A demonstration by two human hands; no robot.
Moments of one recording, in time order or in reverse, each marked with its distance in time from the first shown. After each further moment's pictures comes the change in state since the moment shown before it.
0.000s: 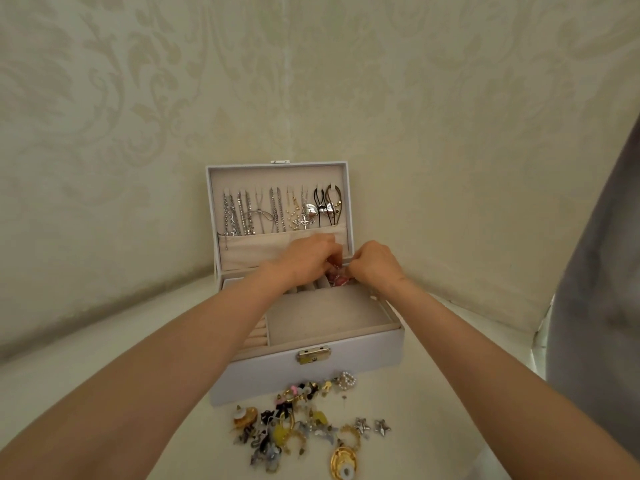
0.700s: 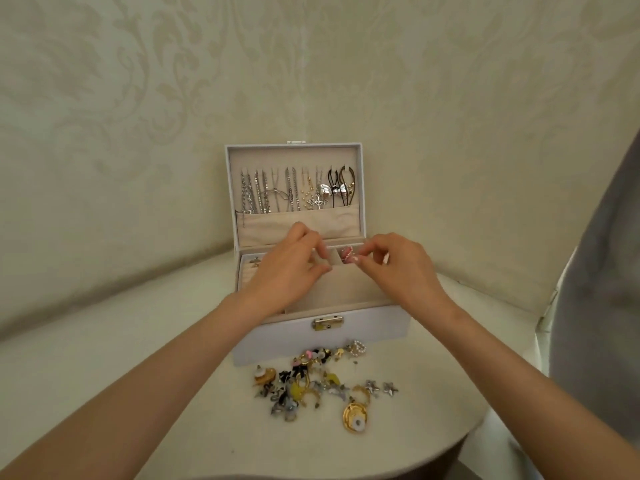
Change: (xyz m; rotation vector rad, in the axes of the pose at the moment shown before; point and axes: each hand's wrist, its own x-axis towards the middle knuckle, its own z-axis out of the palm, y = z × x) left_hand -0.104 0.030 -0.017 -0.303 0.299 -0.179; right_hand -0.090 0.005 -0.018 0.075 0.181 -0.351
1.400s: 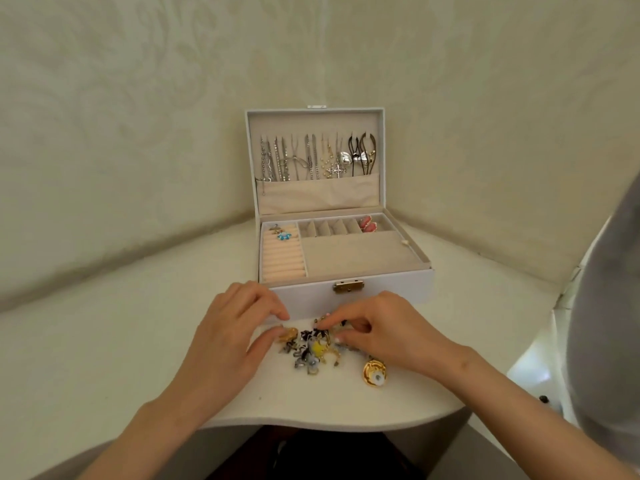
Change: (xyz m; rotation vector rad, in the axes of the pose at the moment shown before) left_hand -0.155 -0.019 -0.023 0.095 0.156 0.110; right_hand -0.081 -0.013 0.032 0.007 -0.559 -0.277
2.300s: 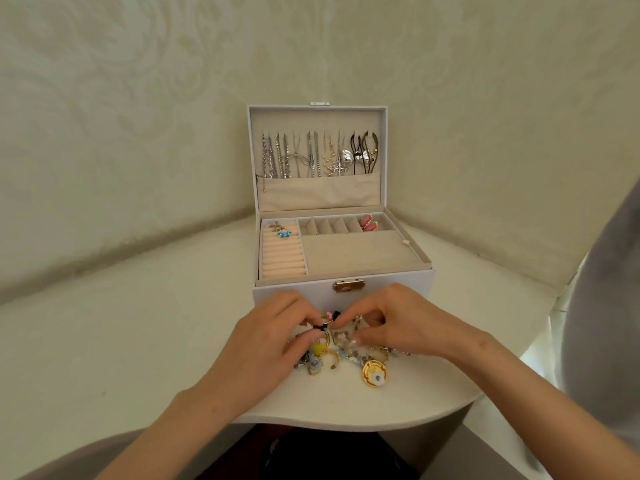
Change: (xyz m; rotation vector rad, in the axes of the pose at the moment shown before) left_hand 0.013 0.026 0.016 -0.146 -0.171 -0.044; right_hand 0.003 0.012 -0.019 0.021 -0.143 0.050
